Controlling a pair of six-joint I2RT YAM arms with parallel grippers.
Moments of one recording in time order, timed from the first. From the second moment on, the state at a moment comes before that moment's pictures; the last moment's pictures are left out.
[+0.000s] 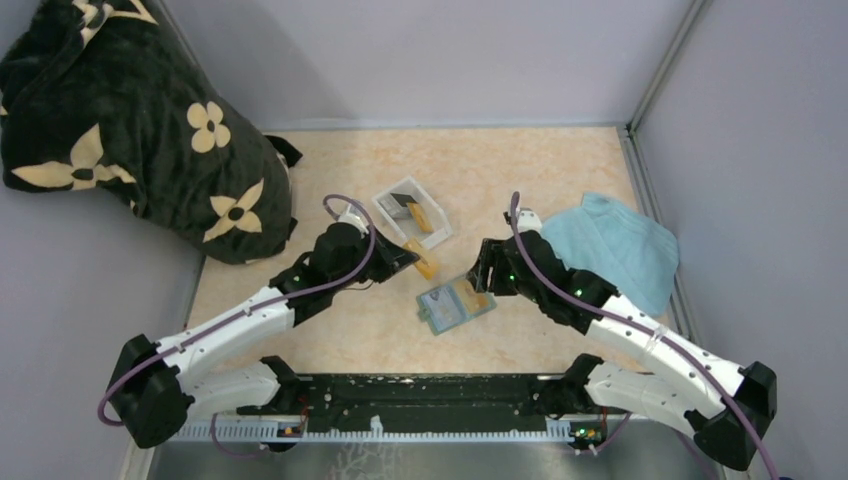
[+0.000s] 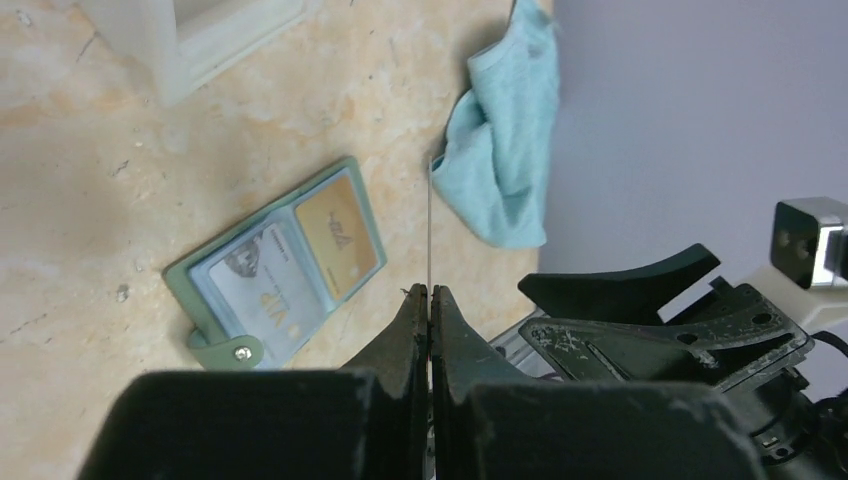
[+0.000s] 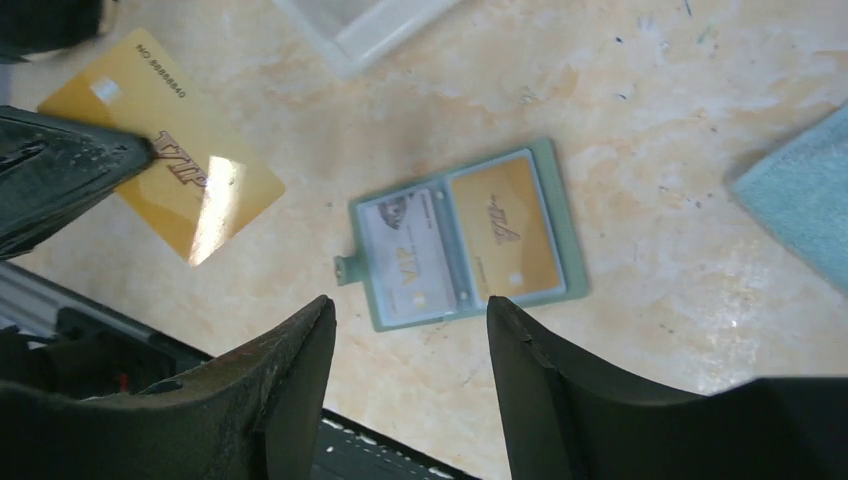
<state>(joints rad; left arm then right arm) -0.77 1.06 0.65 0.04 -0.02 -1.16 0.81 0.88 0.77 -0.52 0.19 0.69</state>
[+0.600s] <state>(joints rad) -0.93 1.44 0.94 -0.32 0.08 -1.10 0.71 1.06 0.76 -0.55 0.19 0.62</state>
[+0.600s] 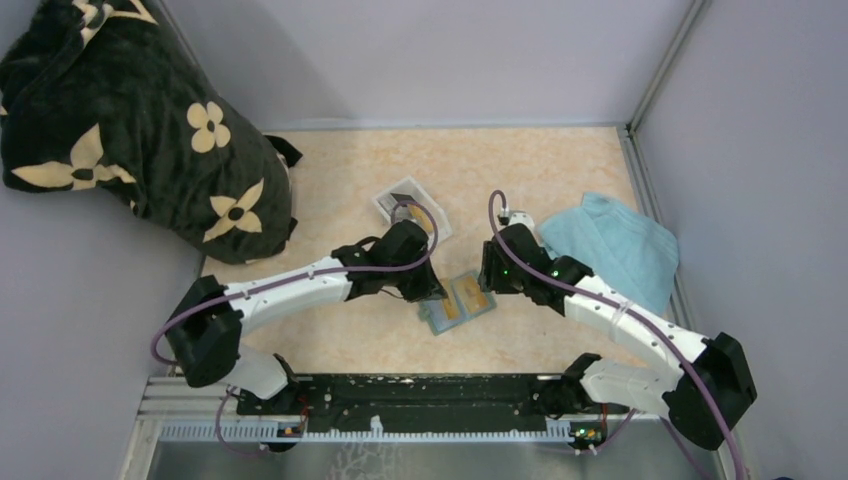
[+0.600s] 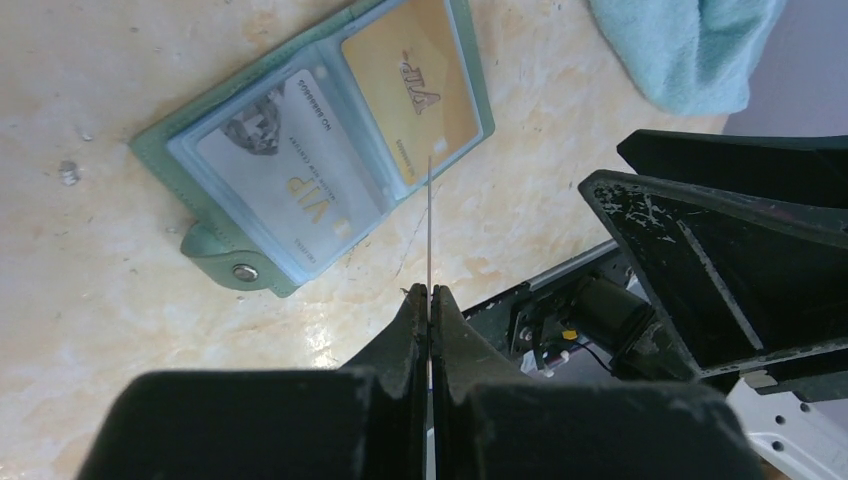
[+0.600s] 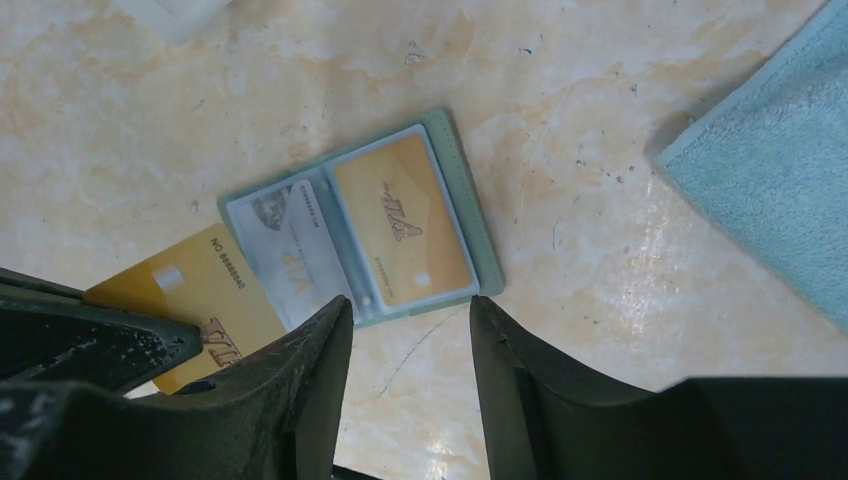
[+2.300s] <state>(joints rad) -0.96 1.39 0.77 -0.41 0.01 -1.34 0.67 1.18 0.71 -0.46 0.06 0.49</state>
